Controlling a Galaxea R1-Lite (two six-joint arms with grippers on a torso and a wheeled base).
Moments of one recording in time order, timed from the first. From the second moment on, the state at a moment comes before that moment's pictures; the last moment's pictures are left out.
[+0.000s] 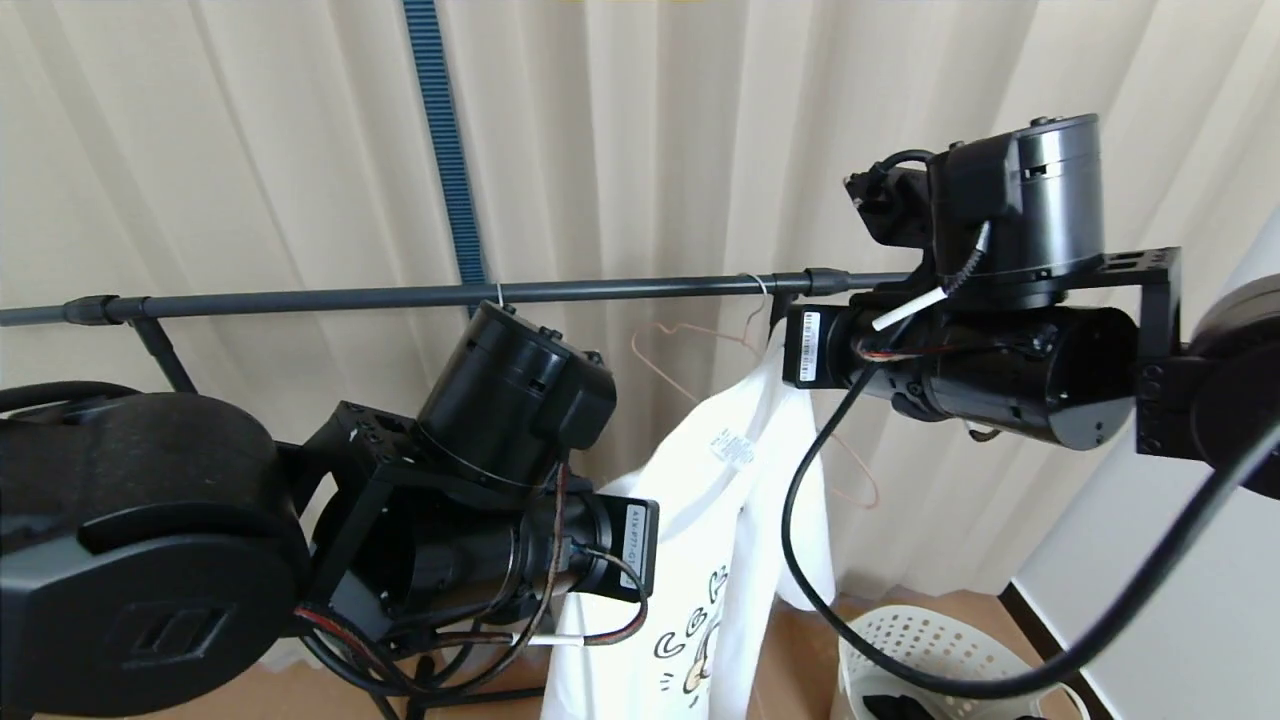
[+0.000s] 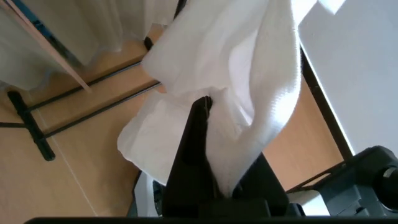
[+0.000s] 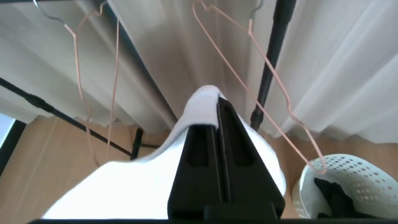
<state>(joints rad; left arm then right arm) -0.86 1.70 -1.10 0.14 0.18 -0.46 0.70 1.72 -1.27 -0.02 -0.39 0.37</state>
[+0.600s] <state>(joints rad) -0.78 1.74 -1.25 0.14 0.18 -0.39 0.70 1.50 -1.06 0.04 -0.40 0.27</state>
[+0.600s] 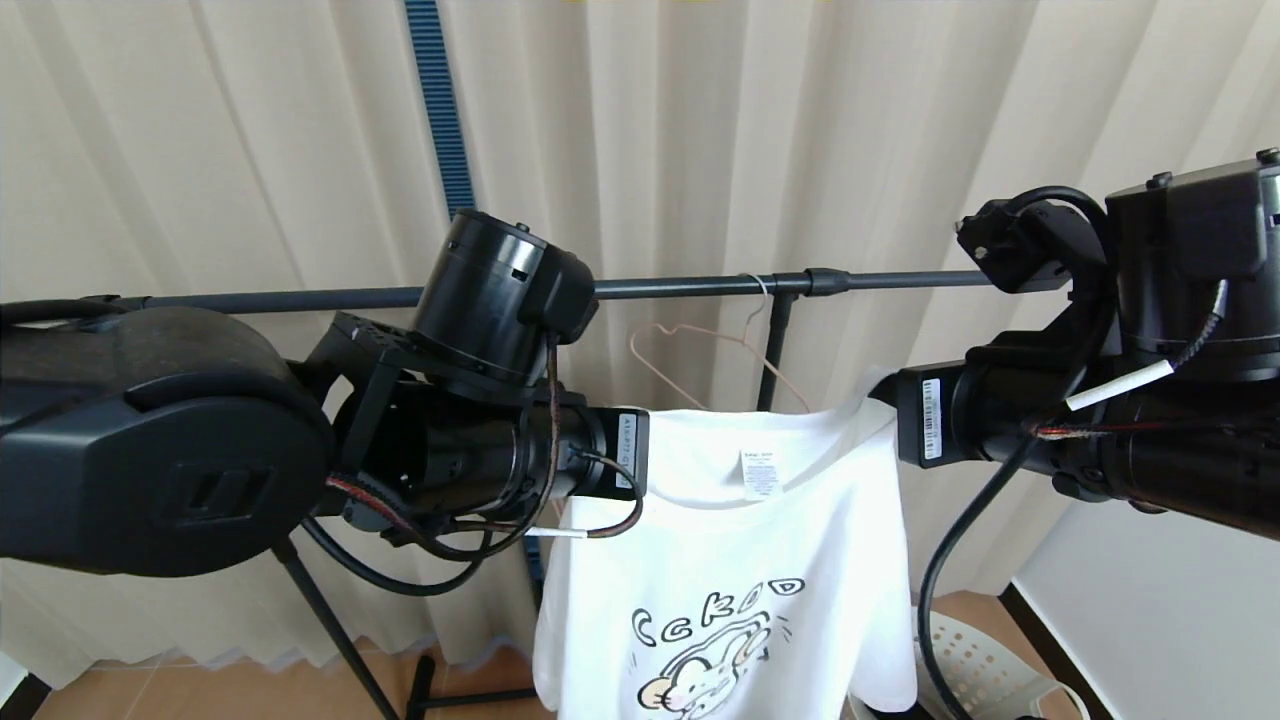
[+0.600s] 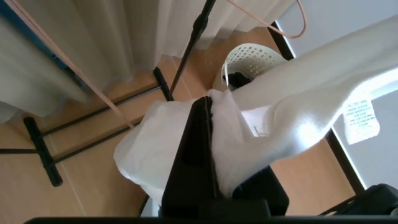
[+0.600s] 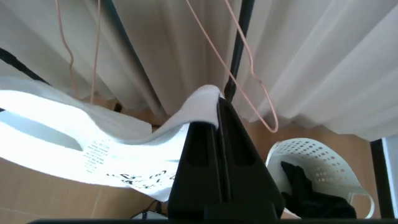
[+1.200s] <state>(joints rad) -0.78 1.75 -1.25 0.14 0.20 -0.38 0.70 1.49 -1.03 0.04 -0.40 0.24</state>
